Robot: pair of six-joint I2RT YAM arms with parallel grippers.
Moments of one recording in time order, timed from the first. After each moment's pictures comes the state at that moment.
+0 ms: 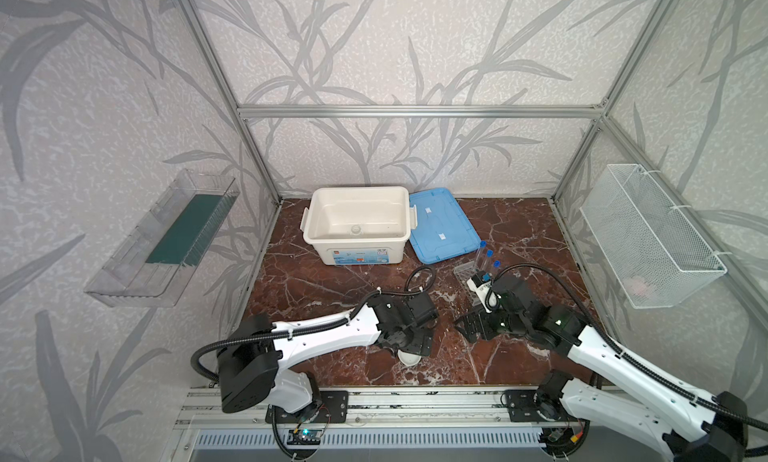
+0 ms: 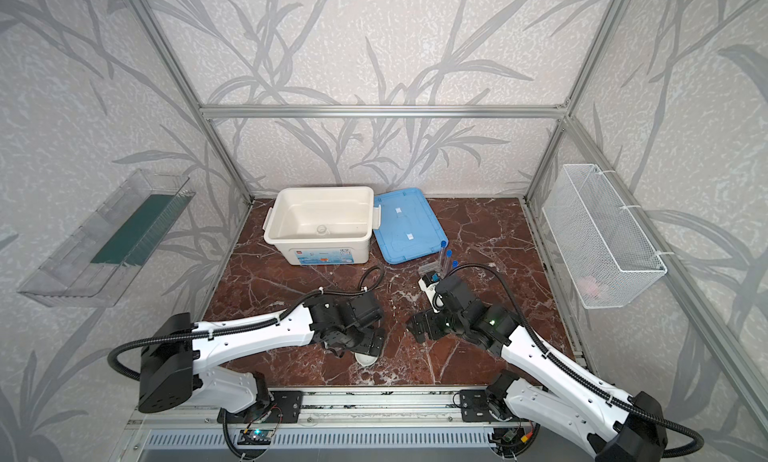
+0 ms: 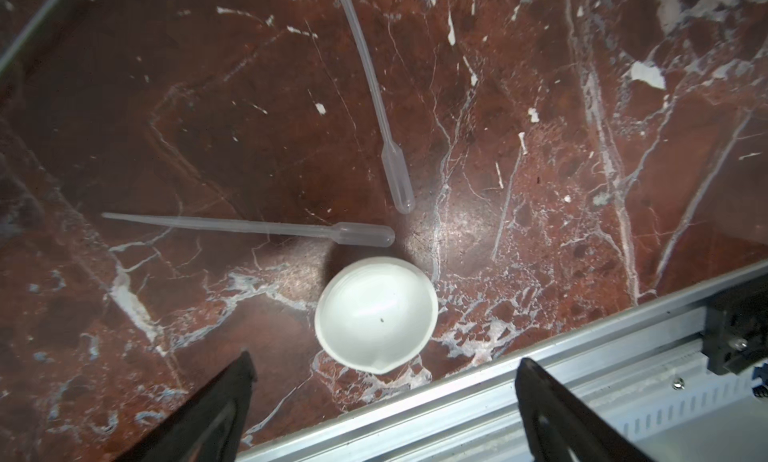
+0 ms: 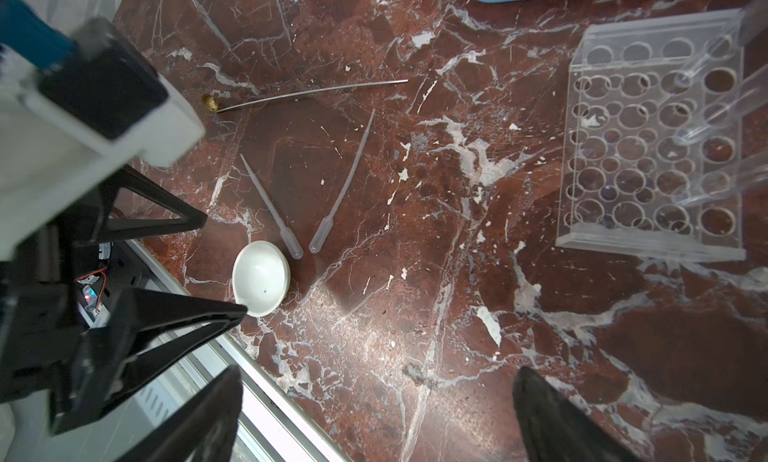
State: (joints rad) left arm -1.11 1.47 0.98 -0.82 -0.04 -0.90; right arm 0.74 0.90 0.71 -0.69 -0.16 0.38
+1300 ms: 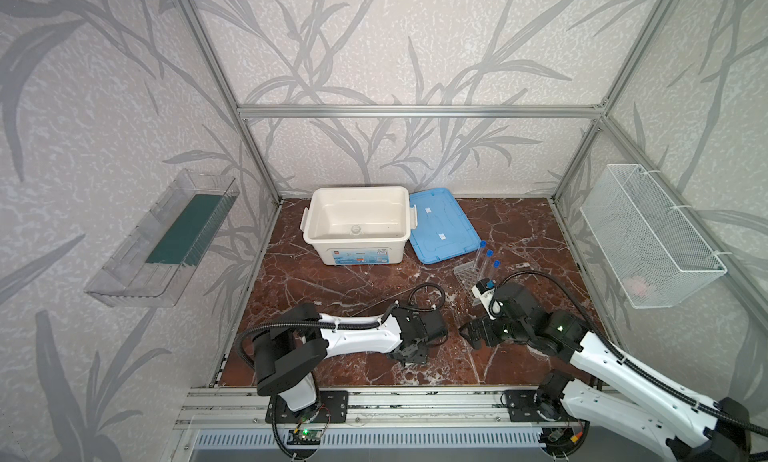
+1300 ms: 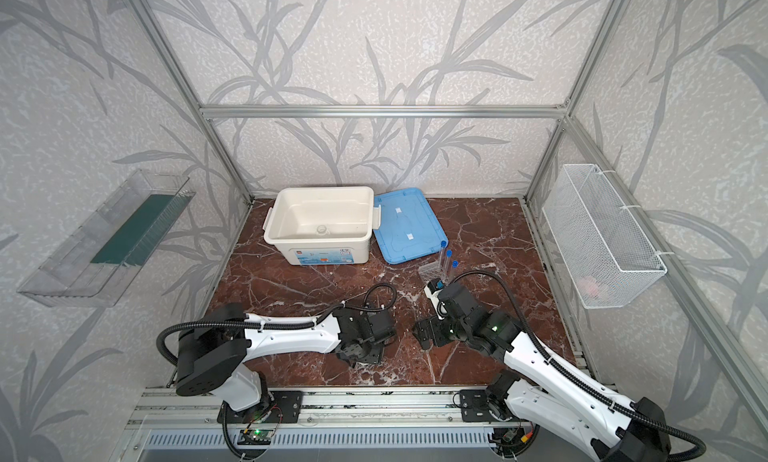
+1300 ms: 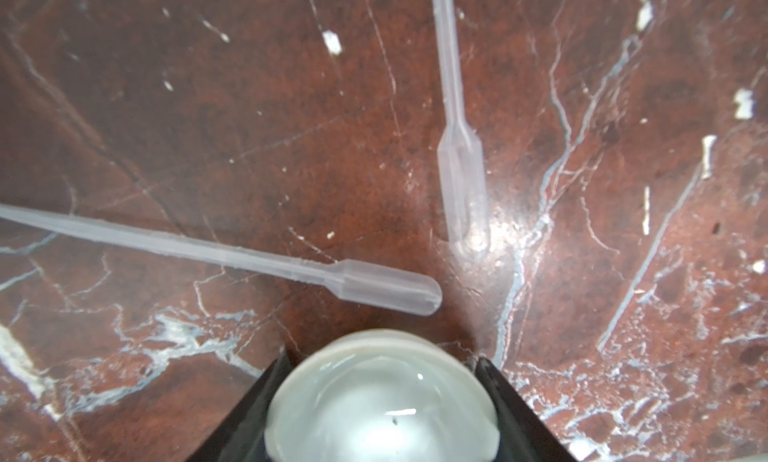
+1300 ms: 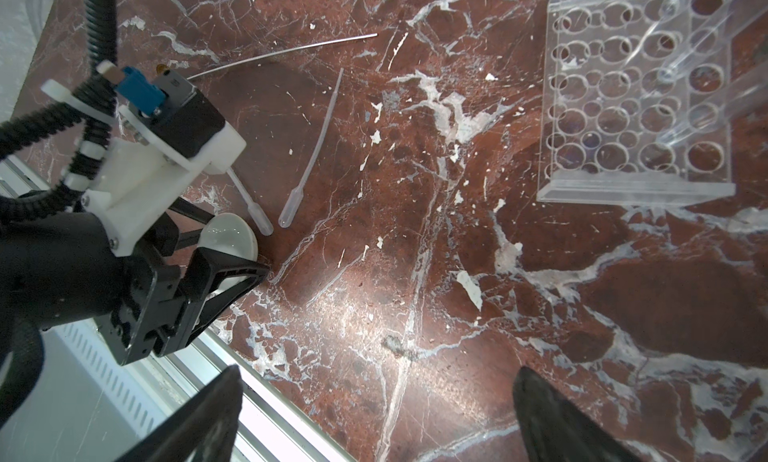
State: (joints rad) left arm -1.16 1.64 0.91 -0.70 -0.10 -1.02; right arm 0.74 0.86 0.64 -0.72 -0.13 0.40
